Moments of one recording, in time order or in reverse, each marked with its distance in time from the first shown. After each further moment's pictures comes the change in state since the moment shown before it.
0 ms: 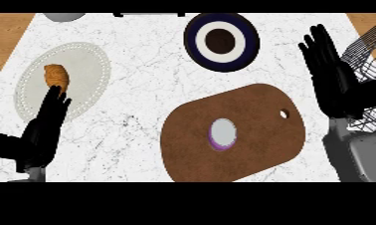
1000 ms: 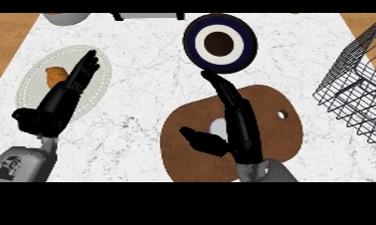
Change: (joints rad) left arm -0.206 0.090 -0.168 -0.144 -0.189 -0.092 0.090; right arm 0.017 0.218 0.537 -0.037 0.858 -0.337 0.174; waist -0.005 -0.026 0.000
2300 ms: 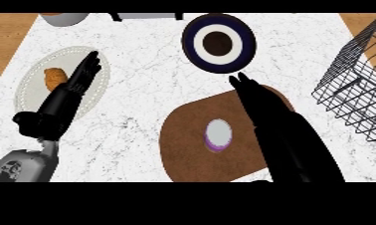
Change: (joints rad) left arm 0.018 -0.017 -0.002 -0.054 -0.023 0.011 0.037; right arm -0.151 -0.124 -0.059 -0.570 -0.008 0.901 0.896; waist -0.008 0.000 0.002
